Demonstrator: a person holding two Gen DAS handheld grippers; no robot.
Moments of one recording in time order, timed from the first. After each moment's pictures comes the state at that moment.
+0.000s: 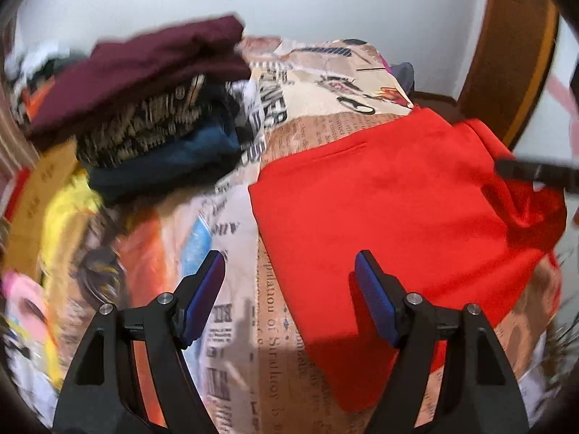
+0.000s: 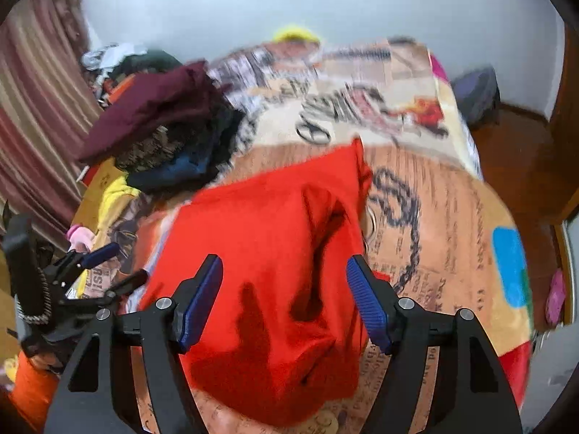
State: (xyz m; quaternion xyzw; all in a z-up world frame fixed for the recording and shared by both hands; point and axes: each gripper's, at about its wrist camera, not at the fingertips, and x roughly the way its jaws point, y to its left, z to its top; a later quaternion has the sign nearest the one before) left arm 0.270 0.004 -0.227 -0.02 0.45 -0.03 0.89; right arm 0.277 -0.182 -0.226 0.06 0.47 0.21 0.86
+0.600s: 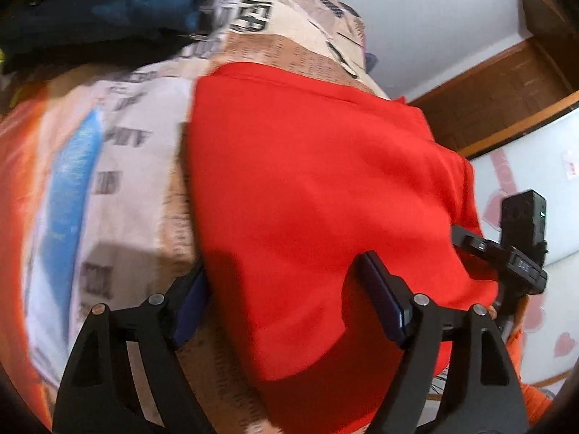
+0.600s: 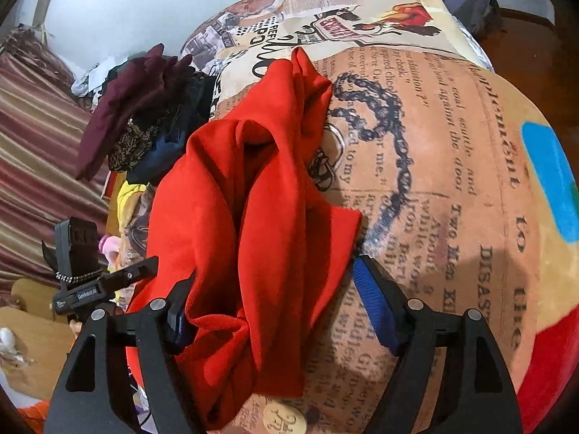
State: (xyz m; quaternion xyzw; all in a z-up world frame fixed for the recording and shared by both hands) left arm 0.310 0.023 -0.302 -0.26 0.53 -0.18 0.79; right arm 0.290 -0.228 -0.276 0.17 0.53 0.25 0.79
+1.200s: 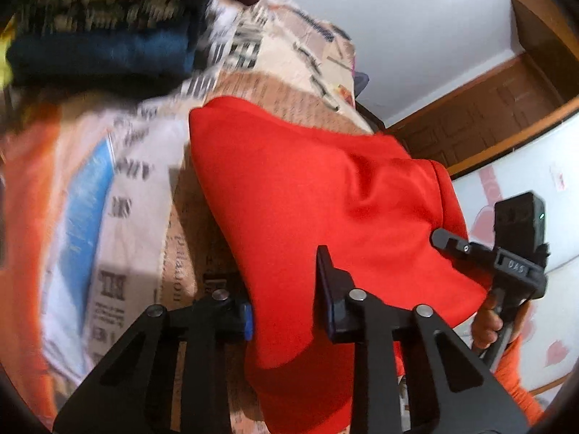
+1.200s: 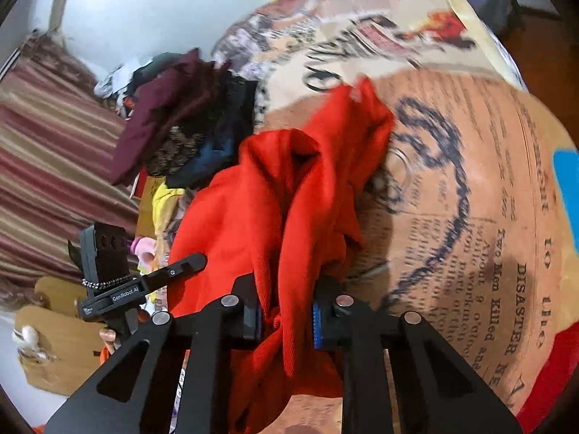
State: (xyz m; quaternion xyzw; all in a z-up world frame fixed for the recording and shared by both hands) left arm 0.288 0.038 -0.252 -0.27 0.49 -0.17 0.81; right arm 0.281 -0.199 -0.224 0.17 0.51 0.30 0.79
